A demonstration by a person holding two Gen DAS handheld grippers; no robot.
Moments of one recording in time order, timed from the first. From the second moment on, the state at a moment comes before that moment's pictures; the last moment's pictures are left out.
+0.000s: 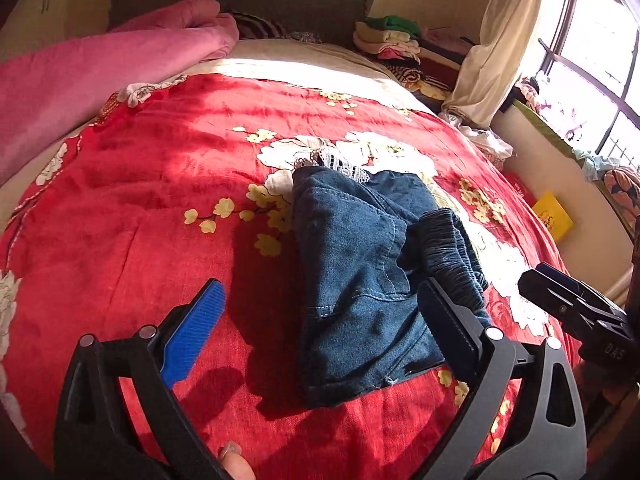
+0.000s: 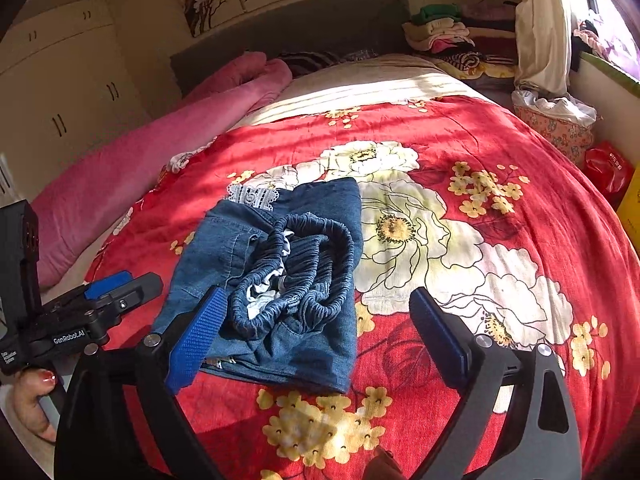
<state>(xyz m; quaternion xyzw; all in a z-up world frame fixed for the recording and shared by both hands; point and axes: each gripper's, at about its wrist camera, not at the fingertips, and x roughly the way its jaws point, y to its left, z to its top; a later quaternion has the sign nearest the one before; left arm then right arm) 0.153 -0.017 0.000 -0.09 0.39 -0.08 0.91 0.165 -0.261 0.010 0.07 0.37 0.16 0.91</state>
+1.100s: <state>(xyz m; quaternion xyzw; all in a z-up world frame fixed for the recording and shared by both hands) 0.049 -0.038 -0.008 -0.06 0.39 -0.07 0.91 0.076 -0.283 0.000 0.04 0.35 0.15 0.92</state>
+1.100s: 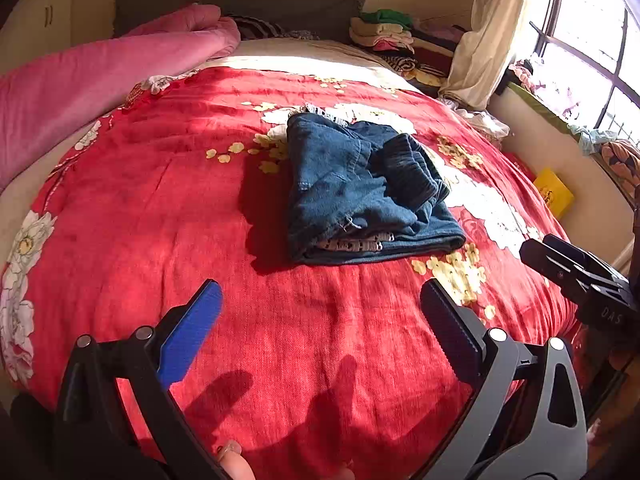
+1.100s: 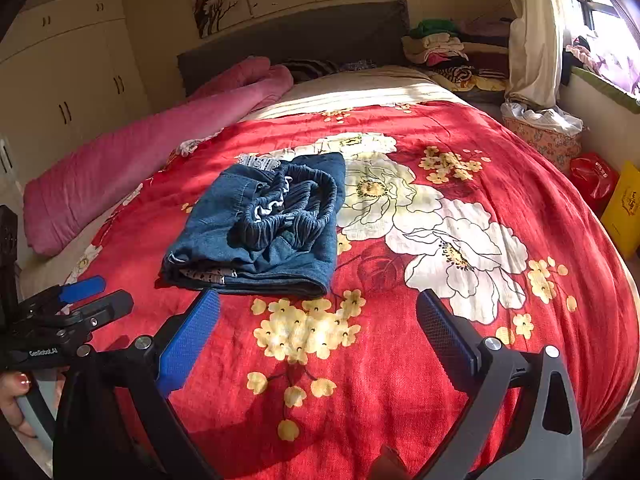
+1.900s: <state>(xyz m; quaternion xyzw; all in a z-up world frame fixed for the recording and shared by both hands) 0.036 -0.042 -0.028 -0.06 0.41 -0.05 0.91 0.062 -0.276 -0.023 0.03 0.38 0.15 0.91</state>
